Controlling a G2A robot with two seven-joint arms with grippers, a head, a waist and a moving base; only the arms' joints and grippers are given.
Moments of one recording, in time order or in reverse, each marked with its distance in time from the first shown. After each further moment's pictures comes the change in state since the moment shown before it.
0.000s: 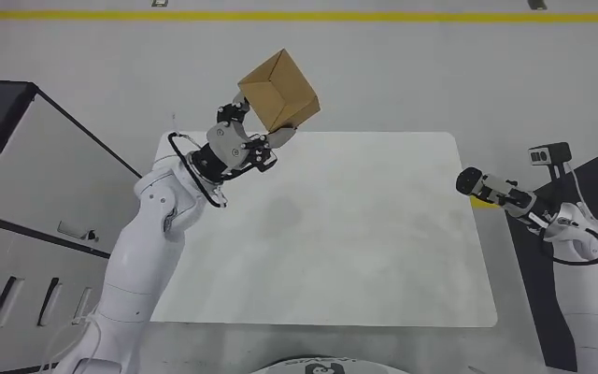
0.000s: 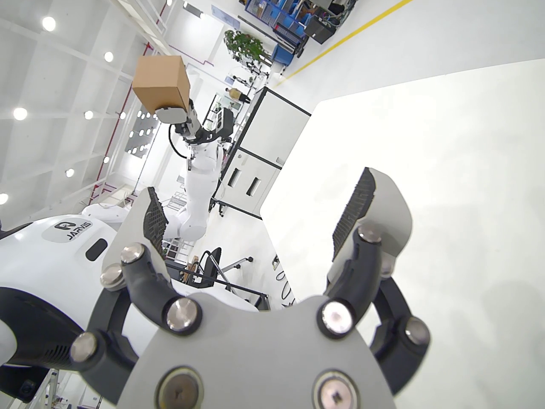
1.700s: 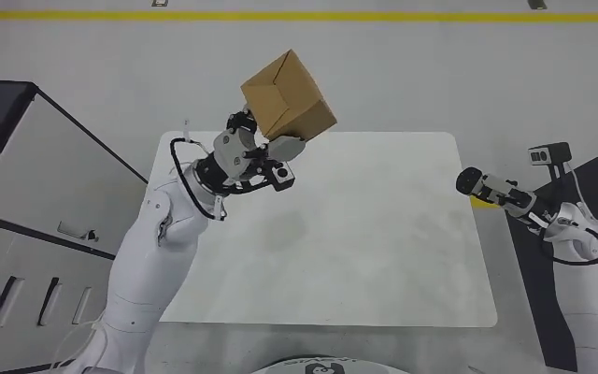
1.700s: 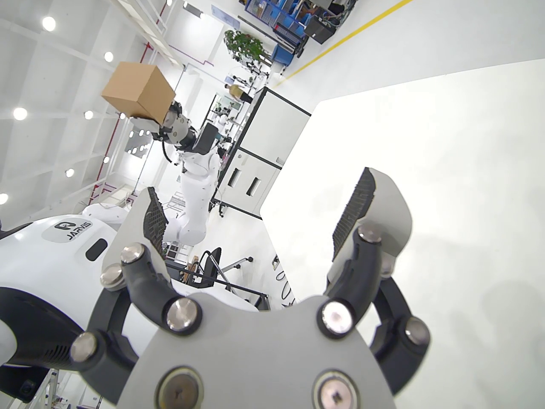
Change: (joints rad) left arm 0.037 -0.024 0.010 -0.093 -0.192 0.114 0.082; right arm 0.000 0.000 0.000 0.000 0.000 0.000 0.000
